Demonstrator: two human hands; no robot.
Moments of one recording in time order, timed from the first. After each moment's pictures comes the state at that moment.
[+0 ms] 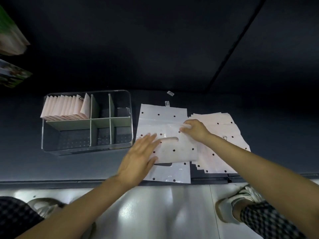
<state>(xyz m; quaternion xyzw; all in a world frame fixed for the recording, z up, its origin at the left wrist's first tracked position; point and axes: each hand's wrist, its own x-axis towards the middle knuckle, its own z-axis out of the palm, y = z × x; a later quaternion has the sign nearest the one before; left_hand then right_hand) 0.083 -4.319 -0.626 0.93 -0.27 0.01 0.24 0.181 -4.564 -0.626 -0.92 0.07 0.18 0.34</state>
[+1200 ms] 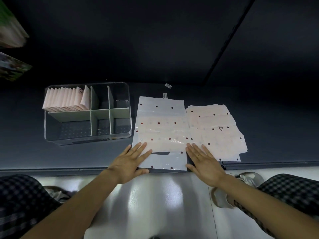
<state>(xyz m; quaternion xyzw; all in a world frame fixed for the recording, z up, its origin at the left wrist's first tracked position) 0.066 -4.285 -0.681 0.92 -0.33 -0.21 0.04 0.029 -4.602 -0.669 -0.97 -0.18 0.16 -0.03</state>
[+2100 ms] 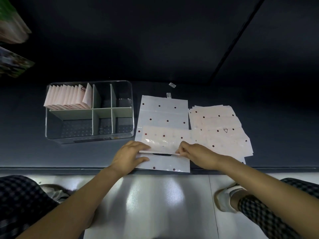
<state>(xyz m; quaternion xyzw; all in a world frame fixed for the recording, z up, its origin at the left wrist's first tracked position) 0.081 -4.290 -0.676 0.93 -0.17 -0.14 0.31 0.083 -4.571 -0.625 -0.89 -0.18 0.33 0.25</state>
